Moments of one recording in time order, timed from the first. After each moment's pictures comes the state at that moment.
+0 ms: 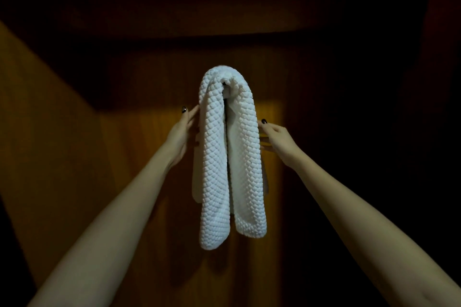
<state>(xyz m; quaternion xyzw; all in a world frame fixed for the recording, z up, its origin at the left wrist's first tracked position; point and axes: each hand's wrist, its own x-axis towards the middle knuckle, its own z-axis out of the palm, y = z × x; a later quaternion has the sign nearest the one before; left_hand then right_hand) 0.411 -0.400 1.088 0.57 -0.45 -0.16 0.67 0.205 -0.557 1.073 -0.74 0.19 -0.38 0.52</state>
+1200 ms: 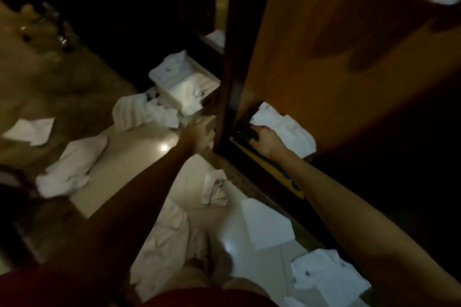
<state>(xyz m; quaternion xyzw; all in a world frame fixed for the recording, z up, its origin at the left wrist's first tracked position) 0.137 0.078 0.611 0.91 -0.12 -0.13 0.36 0.100 -0.146 0.648 -0.95 0.04 0.21 0.22</state>
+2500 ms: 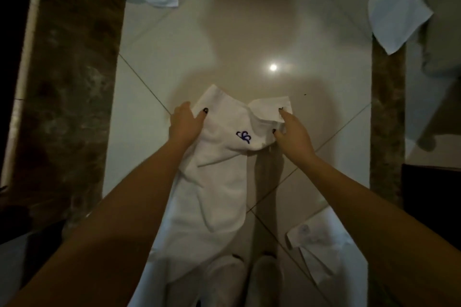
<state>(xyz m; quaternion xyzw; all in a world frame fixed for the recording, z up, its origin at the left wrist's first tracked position) 0.092 0.409 -0.172 0.73 0.55 -0.12 0.39 0.254 0.211 -0.150 -0.88 -0.21 0.37 0.21</state>
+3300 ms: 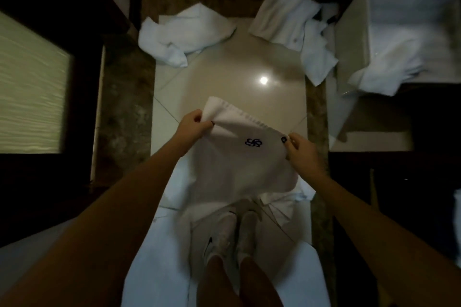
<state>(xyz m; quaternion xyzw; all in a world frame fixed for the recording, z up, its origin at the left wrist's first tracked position) 0.104 0.365 0.196 0.68 0.46 -0.06 0.56 0.250 0.125 0.181 -0.88 -0.16 0.34 0.29</state>
